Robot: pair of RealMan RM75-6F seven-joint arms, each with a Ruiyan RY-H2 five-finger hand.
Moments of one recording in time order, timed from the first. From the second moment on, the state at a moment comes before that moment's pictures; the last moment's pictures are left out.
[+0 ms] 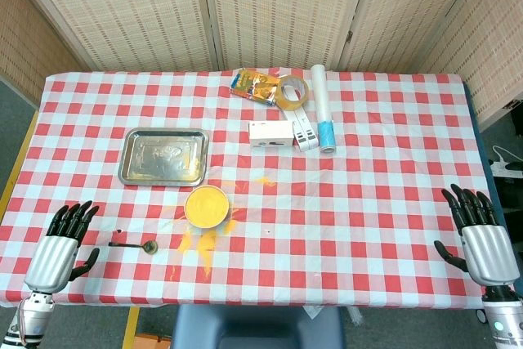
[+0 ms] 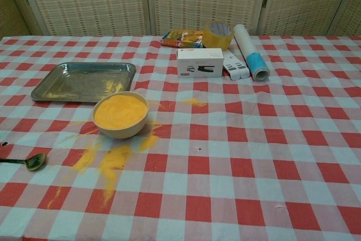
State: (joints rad) left arm -0.15 -1.27 0.02 -1.51 1.59 1.51 0.11; right arm 0.06 -1.12 0.04 -1.63 -1.55 1.52 -0.08
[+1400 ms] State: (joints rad) left arm -0.30 -1.51 0.03 -1.24 1.57 1.22 0.14; right arm 0.07 -1.12 0.05 -1.63 -1.53 1.50 -0.07
